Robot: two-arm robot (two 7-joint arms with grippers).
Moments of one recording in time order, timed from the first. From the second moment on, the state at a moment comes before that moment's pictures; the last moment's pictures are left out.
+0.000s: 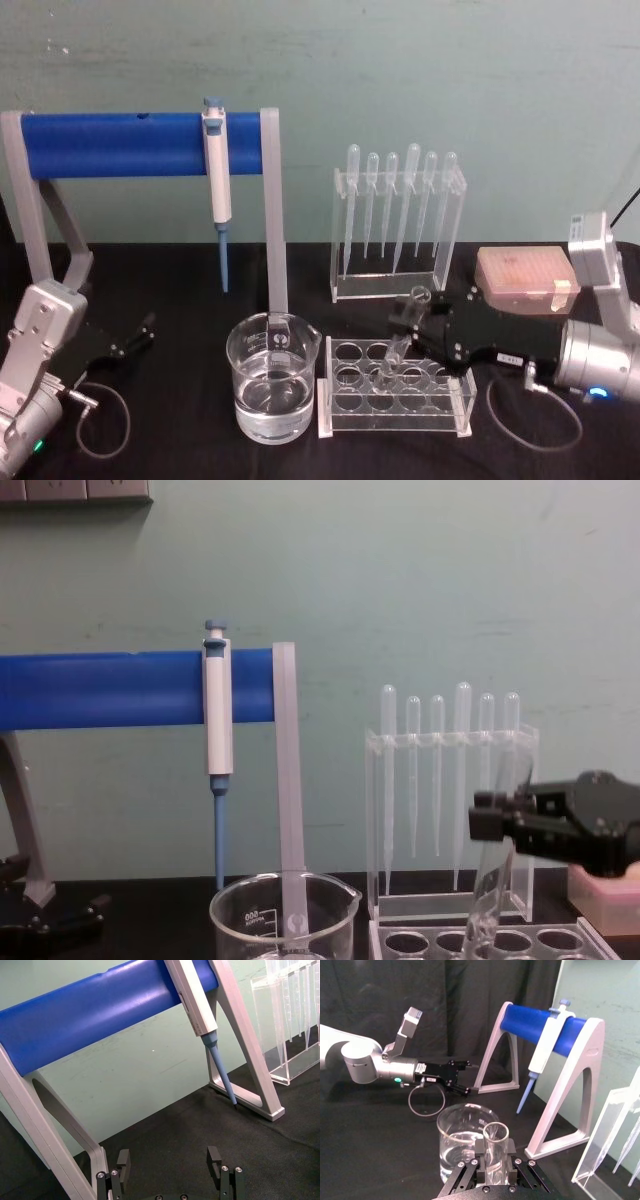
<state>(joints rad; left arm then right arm) -0.20 0.60 0.45 -1.41 -0.25 -0.12 0.03 0.43 0.63 -0.51 -1.38 0.58 -0.13 0.88</state>
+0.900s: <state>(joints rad) -0.20 0.60 0.45 -1.41 -0.25 -0.12 0.03 0.68 0.63 -0.59 -1.49 0.64 0.13 0.88</state>
